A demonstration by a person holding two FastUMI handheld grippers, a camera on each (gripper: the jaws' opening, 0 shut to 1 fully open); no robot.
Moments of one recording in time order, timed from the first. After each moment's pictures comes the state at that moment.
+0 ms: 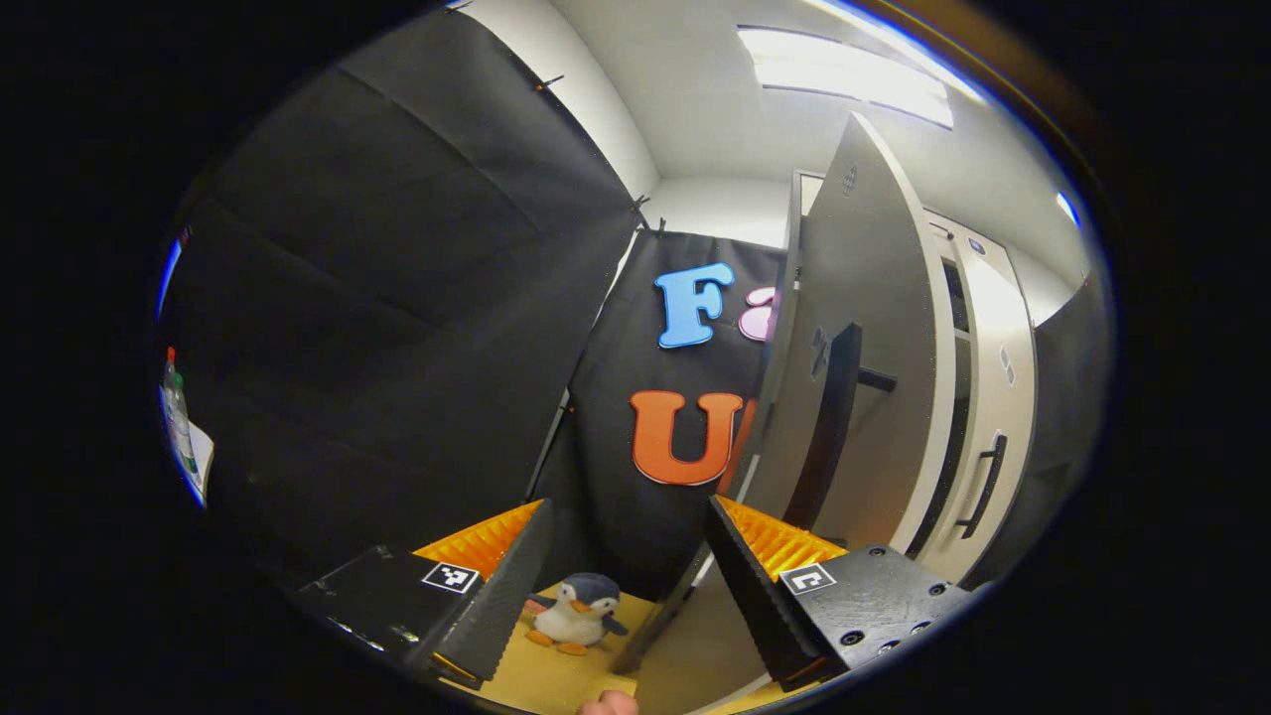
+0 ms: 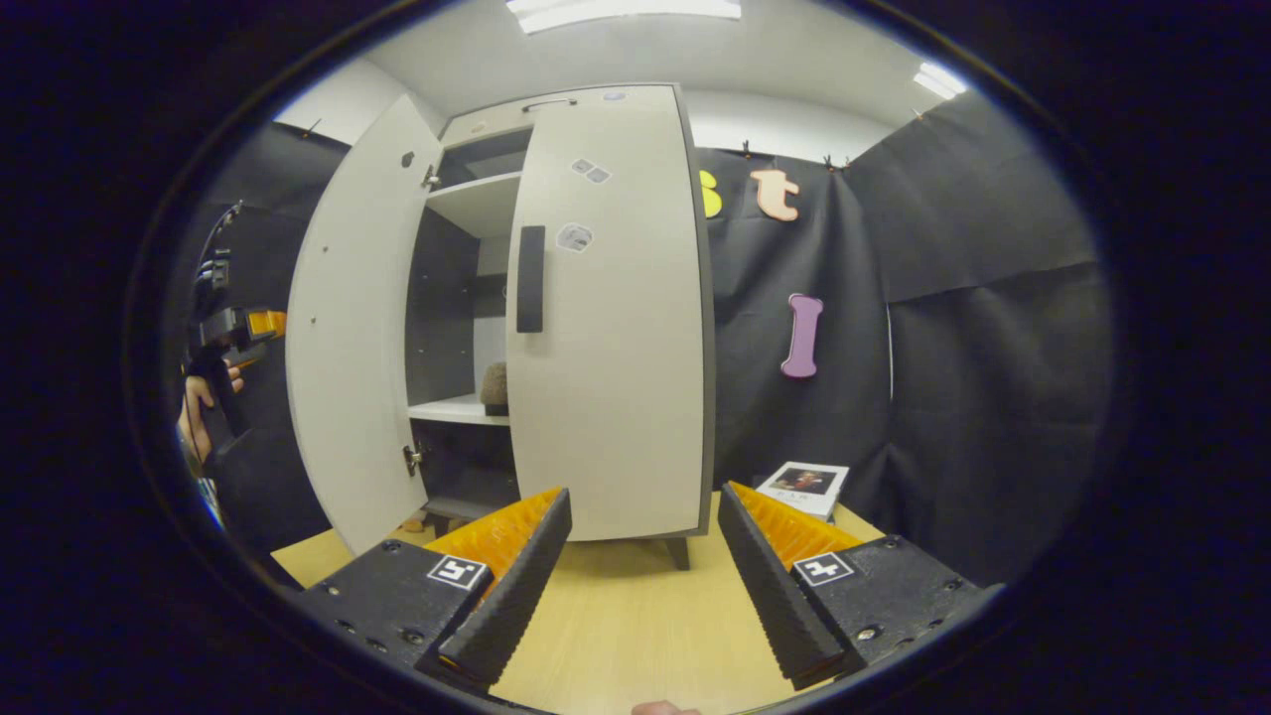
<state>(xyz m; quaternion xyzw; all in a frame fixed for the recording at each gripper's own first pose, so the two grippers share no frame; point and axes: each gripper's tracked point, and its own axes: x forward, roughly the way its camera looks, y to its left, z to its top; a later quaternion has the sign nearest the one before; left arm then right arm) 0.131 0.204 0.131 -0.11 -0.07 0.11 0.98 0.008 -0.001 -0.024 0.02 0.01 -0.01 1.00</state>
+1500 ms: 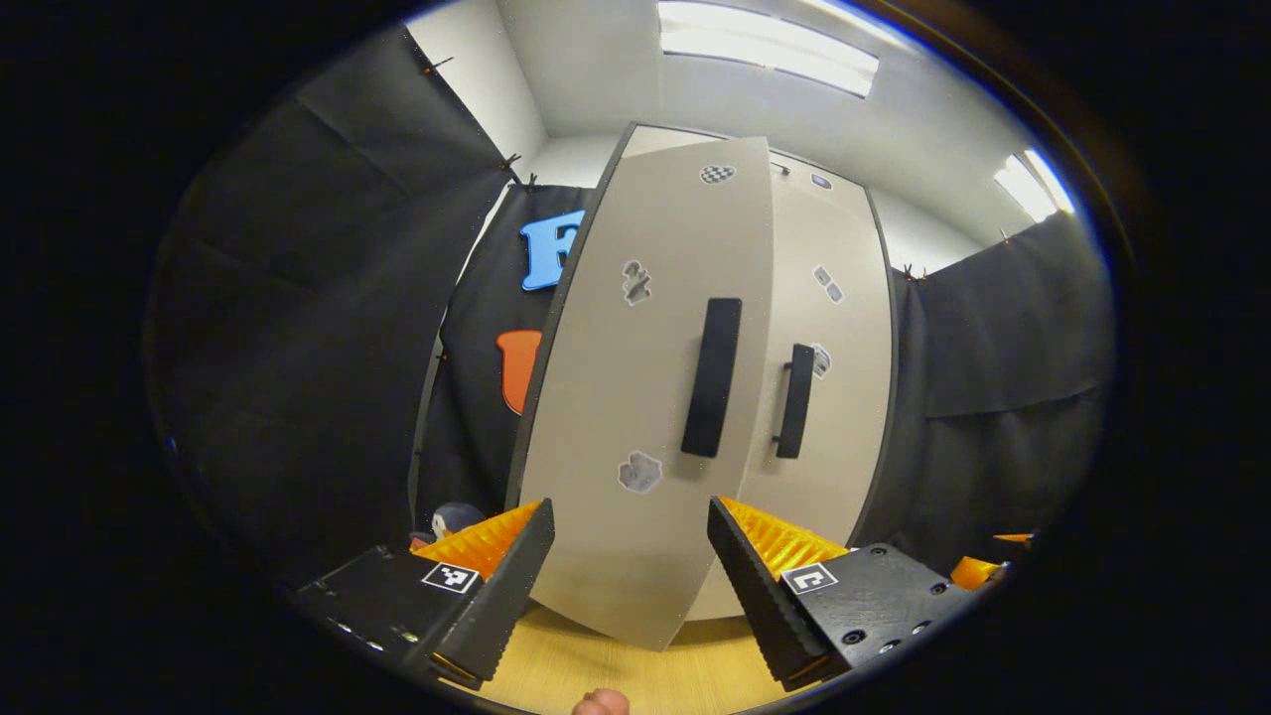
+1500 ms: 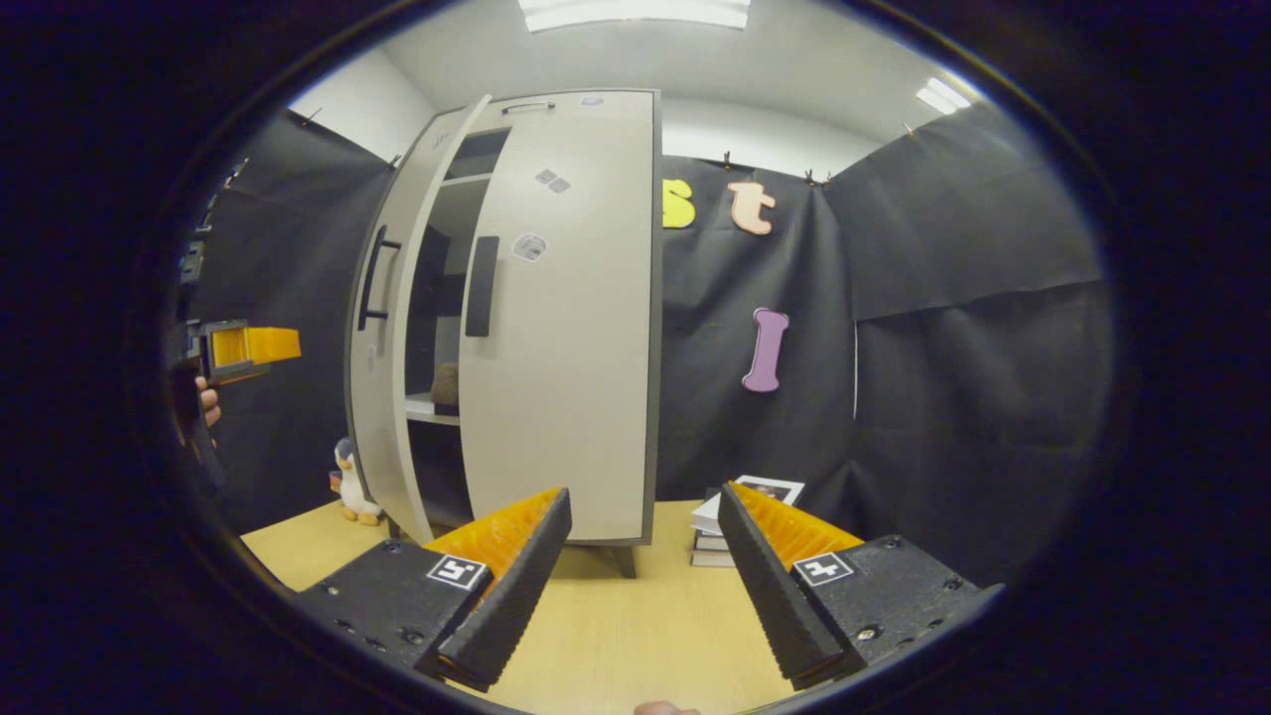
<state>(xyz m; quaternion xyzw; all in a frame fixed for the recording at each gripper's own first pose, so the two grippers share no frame) 0.083 0.025 0.072 -0.07 0.01 -0.05 1.00 0.015 -0.045 -0.020 0.01 0.00 -0.05 1.00</state>
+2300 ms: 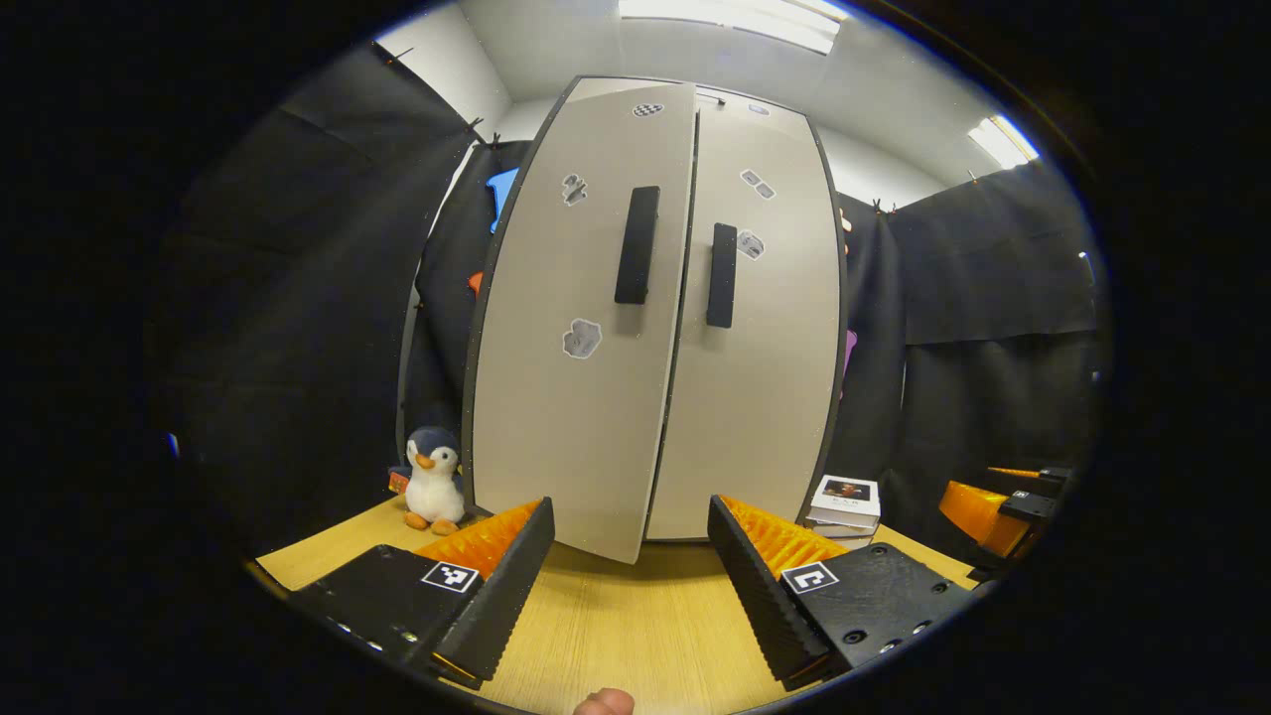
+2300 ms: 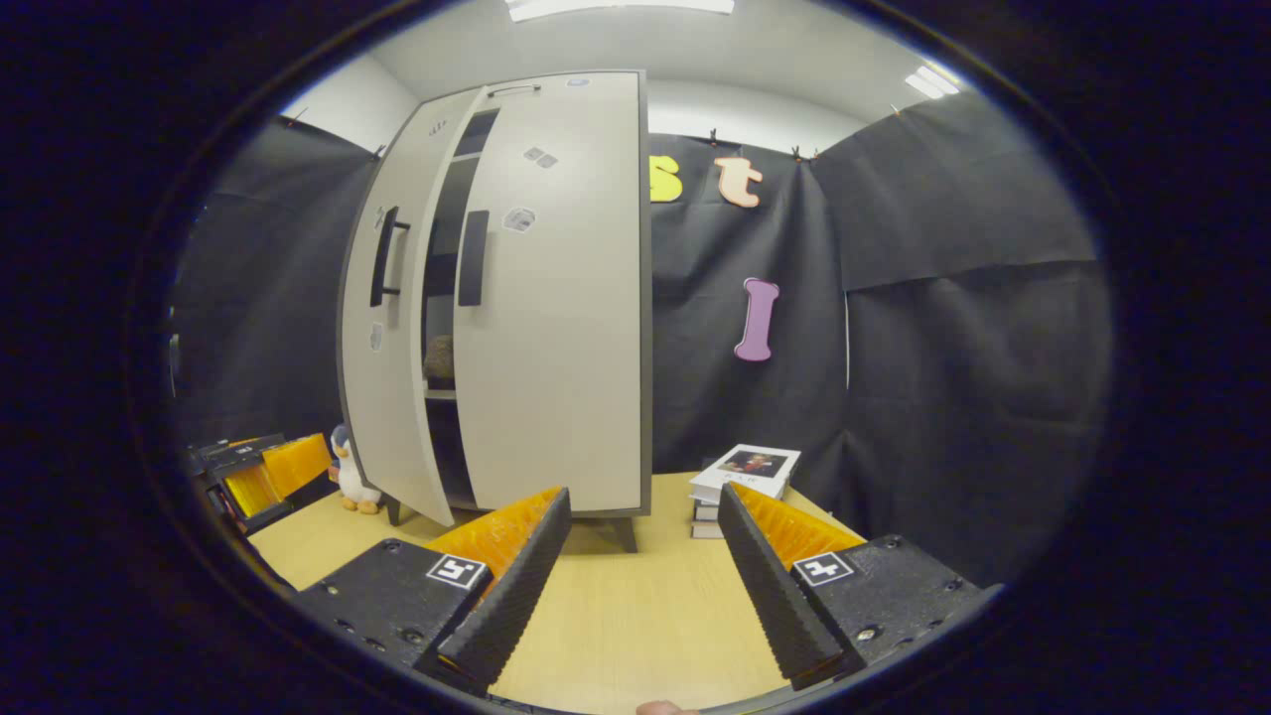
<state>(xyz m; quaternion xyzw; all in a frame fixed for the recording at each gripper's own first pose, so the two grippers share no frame) 0.038 -0.036 -0.014 -0.04 0.08 -0.07 0.99 0.012 -0.049 -0.042 0.03 0.04 -0.07 1.00</state>
